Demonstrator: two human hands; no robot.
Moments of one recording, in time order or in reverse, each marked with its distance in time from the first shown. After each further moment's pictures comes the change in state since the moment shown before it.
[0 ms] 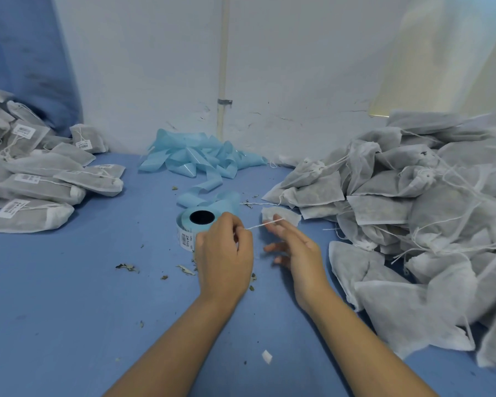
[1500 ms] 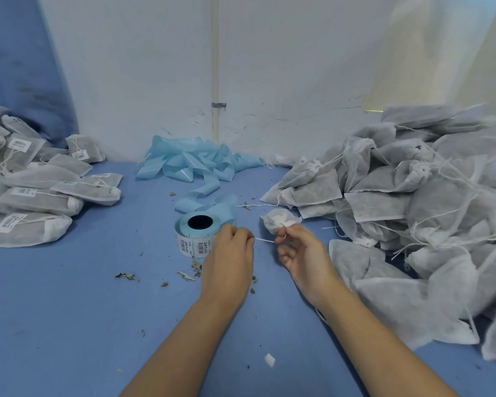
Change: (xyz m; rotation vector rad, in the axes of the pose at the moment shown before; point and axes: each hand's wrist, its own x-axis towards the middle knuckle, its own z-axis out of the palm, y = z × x) left_hand 0.003 -0.011 0.003 0.335 -0.341 0.097; right_hand 0.014 -0.002 -0.013 0.249 0.001 0.129
